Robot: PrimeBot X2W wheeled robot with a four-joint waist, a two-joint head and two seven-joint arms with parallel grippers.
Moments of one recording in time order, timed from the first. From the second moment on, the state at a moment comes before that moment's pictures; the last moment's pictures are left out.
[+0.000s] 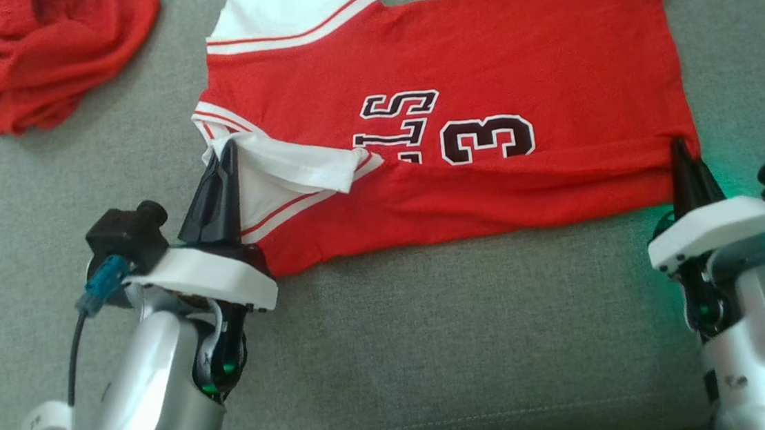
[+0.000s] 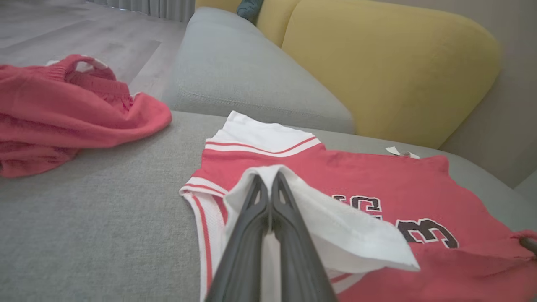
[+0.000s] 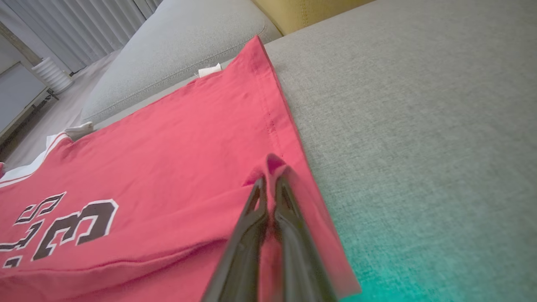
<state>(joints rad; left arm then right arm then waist) -0.37 0.11 -0.33 0.33 -0.41 -0.02 -0.25 -0.36 -0.04 -0.15 0.53 0.32 0.12 -0.02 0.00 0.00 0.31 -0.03</state>
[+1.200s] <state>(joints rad) 0.00 0.13 -0.27 0.09 -0.50 -0.01 0.02 -0.20 -0.04 -0.13 0.24 0.23 0.12 -0.10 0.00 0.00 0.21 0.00</state>
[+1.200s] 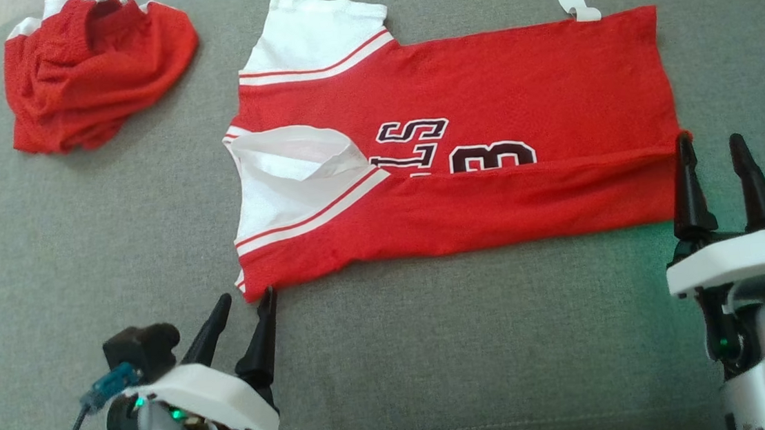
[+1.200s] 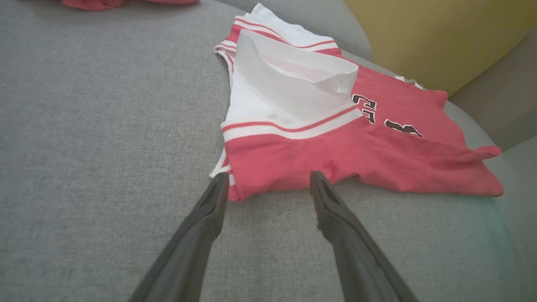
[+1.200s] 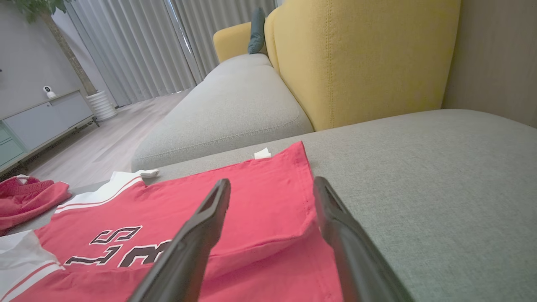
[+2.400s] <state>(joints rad) -0.12 0.11 -0.24 0.20 -0.58 0.04 0.06 -0.19 -0.04 -0.19 0.32 0.15 0.12 0.07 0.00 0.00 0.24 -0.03</state>
